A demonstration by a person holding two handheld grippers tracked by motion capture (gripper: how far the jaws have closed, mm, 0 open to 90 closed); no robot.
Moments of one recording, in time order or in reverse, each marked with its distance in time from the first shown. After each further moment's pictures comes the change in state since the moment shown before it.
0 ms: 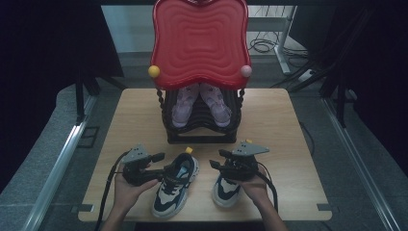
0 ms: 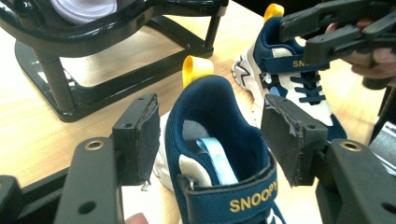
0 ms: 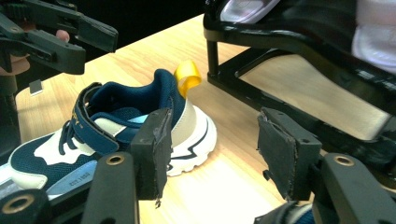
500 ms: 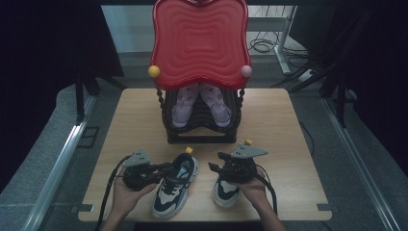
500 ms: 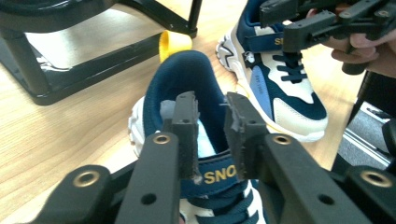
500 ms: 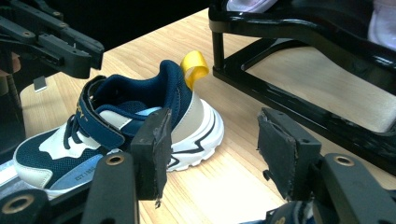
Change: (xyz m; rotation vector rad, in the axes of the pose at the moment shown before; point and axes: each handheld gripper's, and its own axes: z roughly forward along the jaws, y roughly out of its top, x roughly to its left) left arm -0.009 -0.006 -0.001 0.064 -0.056 0.025; right arm 0.003 -0.006 0.001 0.006 0.003 0.011
